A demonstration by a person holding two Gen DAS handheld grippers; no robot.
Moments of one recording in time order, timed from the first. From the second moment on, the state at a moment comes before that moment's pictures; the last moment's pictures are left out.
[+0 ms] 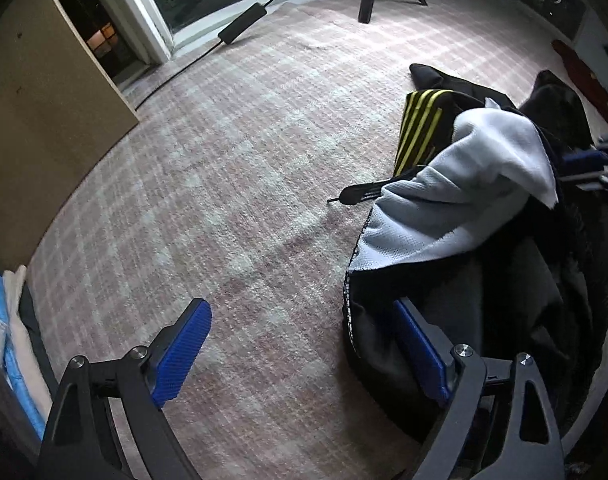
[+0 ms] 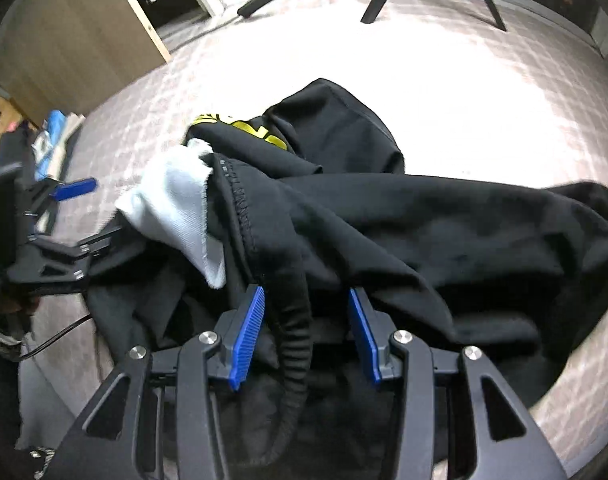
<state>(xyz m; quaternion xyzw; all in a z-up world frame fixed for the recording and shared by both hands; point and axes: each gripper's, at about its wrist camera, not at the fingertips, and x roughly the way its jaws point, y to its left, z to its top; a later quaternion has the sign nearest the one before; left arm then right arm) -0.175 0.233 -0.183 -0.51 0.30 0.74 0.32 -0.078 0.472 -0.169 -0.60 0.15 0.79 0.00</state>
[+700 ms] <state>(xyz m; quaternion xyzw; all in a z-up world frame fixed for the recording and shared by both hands) -0.155 0.220 -0.172 -0.51 0.29 0.75 0.32 -0.076 0.460 -0.121 -0.57 0.11 0.82 -0.05</state>
